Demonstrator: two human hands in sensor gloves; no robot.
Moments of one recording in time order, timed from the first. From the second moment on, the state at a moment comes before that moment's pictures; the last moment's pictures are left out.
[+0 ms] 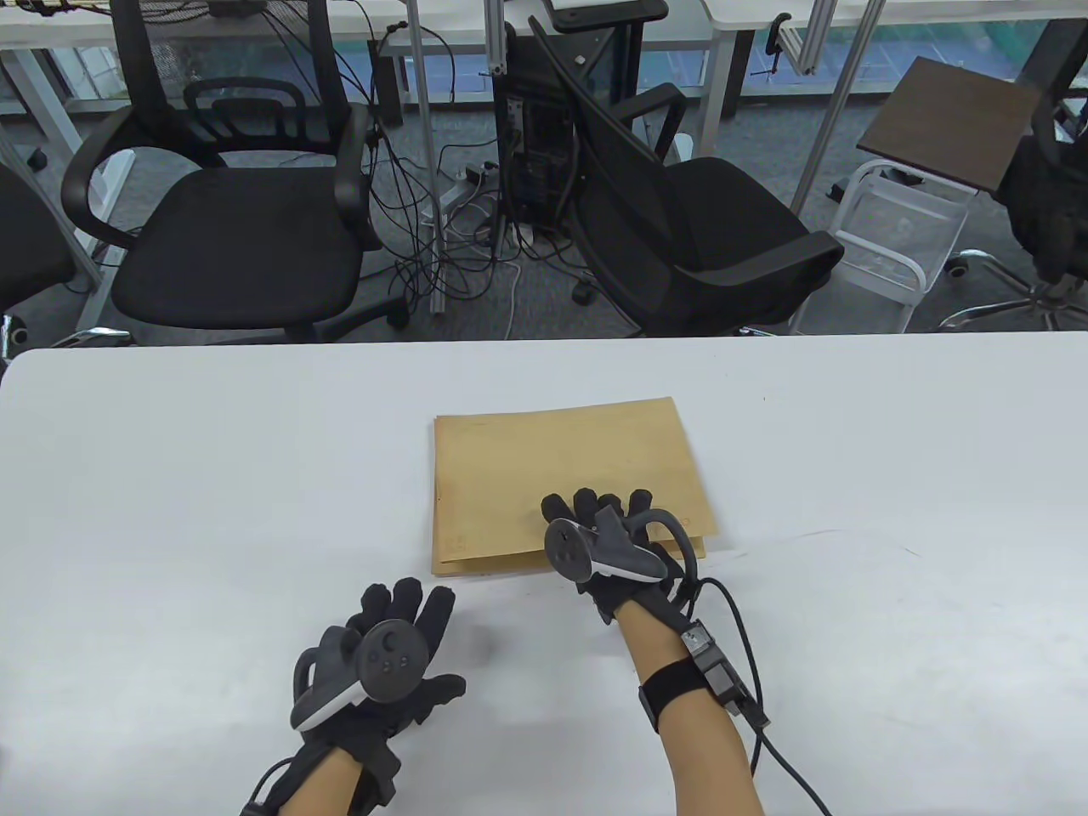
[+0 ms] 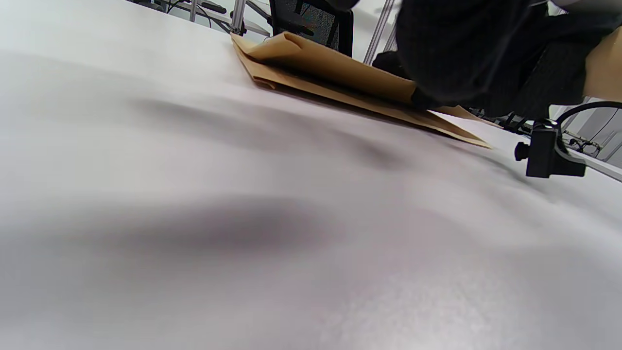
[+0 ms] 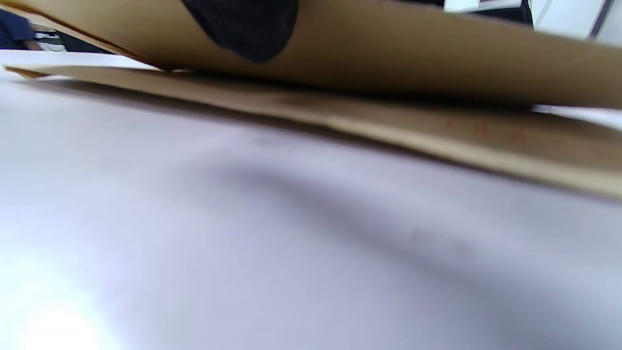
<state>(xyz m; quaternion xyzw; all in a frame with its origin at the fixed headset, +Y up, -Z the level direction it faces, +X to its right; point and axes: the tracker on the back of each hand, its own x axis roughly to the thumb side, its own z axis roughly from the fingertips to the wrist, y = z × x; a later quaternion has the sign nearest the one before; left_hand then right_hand) -0.197 -0.753 -0.238 -0.14 -0.15 0.12 0.97 0.049 -0.773 -0.369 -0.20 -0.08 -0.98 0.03</state>
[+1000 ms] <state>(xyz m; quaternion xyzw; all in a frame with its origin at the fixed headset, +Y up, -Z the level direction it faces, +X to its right) -0.175 -0.765 -0.230 -0.16 -0.19 0.03 0.97 0.114 -0.748 -0.260 -0.27 -0.09 -0.96 -0.02</state>
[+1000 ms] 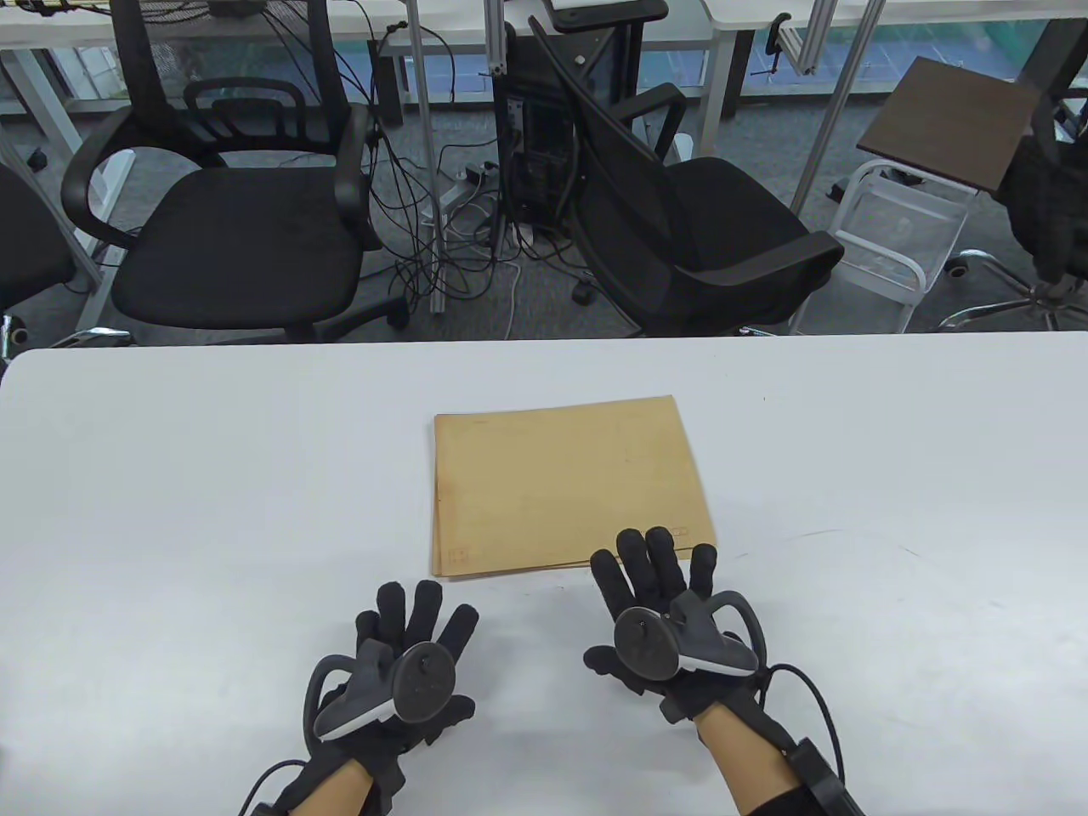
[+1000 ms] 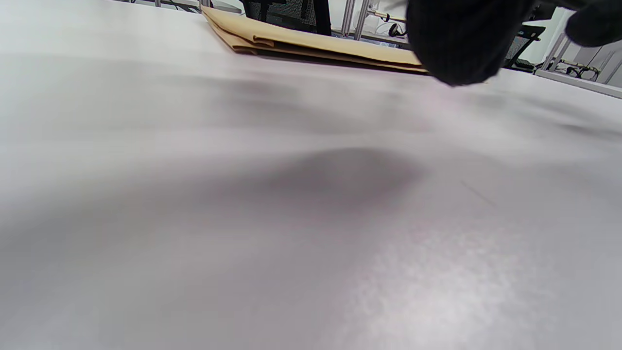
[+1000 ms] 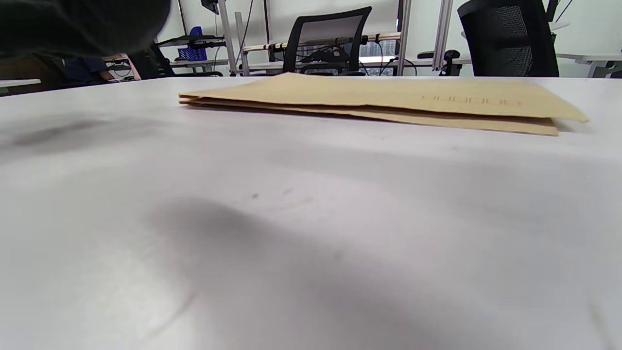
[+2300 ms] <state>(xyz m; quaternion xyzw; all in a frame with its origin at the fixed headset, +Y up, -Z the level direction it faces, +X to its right) -0.176 -0.770 -0.230 -0.17 -0.17 -0.01 0.97 0.149 -0.771 -0.246 -0.25 -0.12 -0.96 -0.03</state>
